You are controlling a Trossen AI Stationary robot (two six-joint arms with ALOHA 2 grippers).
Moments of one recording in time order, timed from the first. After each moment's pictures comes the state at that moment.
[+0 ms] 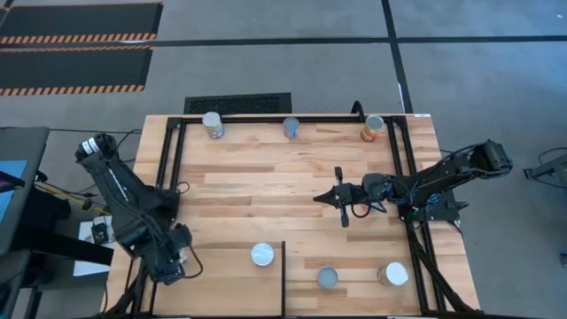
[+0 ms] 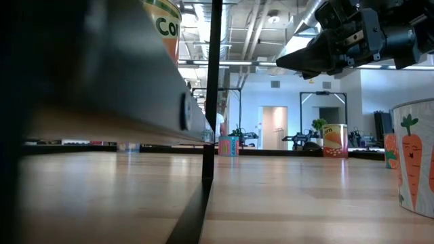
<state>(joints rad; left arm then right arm) -0.98 1.25 1.02 -1.15 0.06 -1.54 0.11 1.23 0.34 0.74 0.06 -0.10</state>
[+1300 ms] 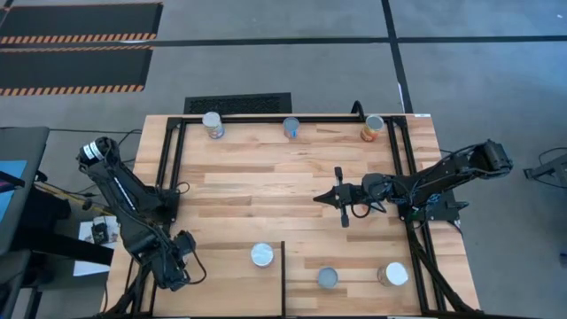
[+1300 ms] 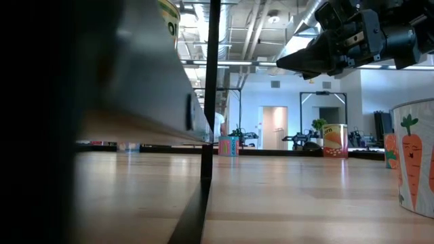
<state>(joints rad) -0.98 1.31 0.96 -1.03 0.12 -1.61 0.11 1.23 0.34 0.73 0.06 -0.11</state>
